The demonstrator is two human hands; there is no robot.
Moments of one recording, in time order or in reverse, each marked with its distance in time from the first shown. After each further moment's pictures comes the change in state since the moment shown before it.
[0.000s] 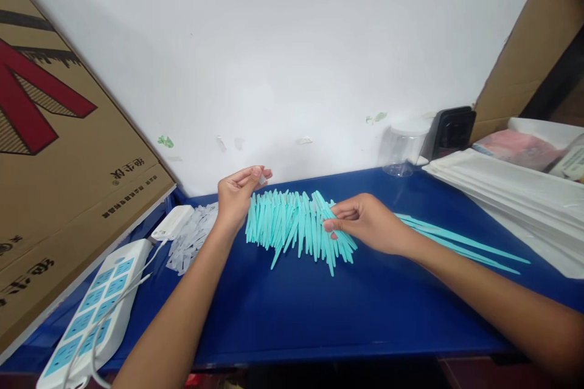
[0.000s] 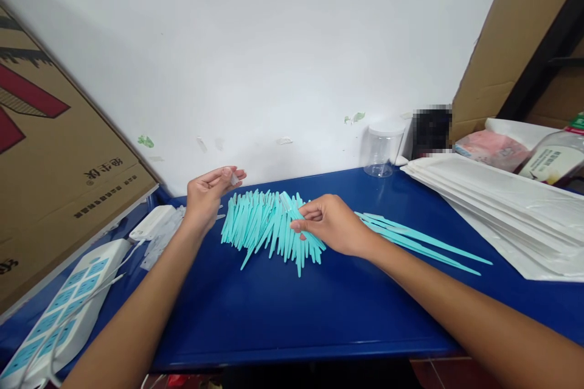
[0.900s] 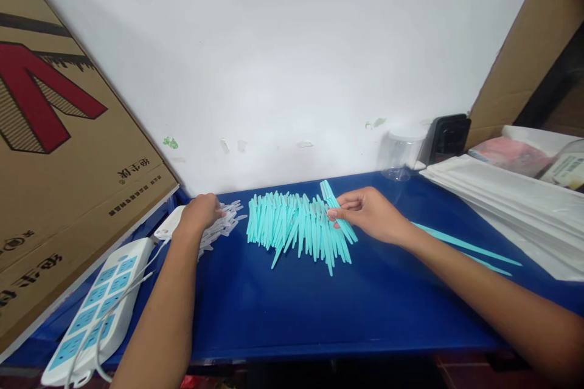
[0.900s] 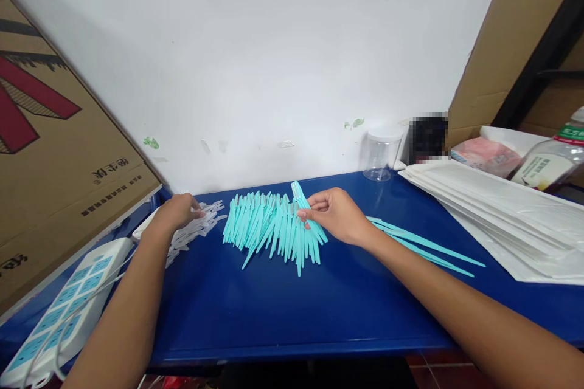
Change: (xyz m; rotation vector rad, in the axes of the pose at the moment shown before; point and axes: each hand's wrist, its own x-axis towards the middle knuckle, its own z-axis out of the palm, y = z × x) left_hand 0.021 -0.024 -0.122 1.639 -0.367 -0.394; right_hand 0.005 0.001 -0.013 -0.031 0.081 0.067
